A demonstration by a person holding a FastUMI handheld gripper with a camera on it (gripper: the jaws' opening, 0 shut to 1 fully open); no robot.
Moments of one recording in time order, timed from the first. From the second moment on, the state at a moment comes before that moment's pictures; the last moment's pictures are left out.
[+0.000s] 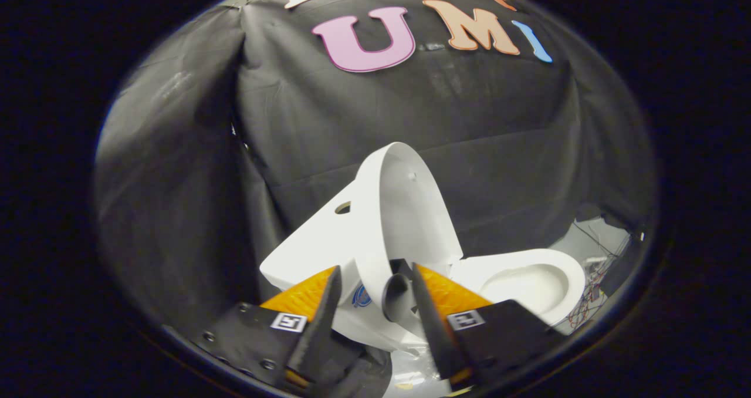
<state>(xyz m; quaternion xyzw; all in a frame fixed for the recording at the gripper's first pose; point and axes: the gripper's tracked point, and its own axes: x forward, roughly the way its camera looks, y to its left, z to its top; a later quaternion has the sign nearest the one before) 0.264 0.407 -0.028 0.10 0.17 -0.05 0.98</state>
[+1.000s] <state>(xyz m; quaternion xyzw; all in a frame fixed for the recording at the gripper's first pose) 0.181 0.329 0.029 0.09 0.08 -0.03 0.99</state>
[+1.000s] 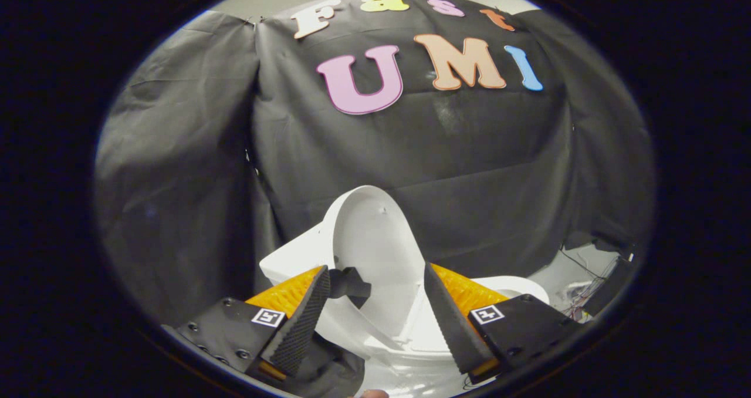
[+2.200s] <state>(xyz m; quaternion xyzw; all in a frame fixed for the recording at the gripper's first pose) 0.104 0.106 0.016 0.00 0.07 -0.03 1.00</state>
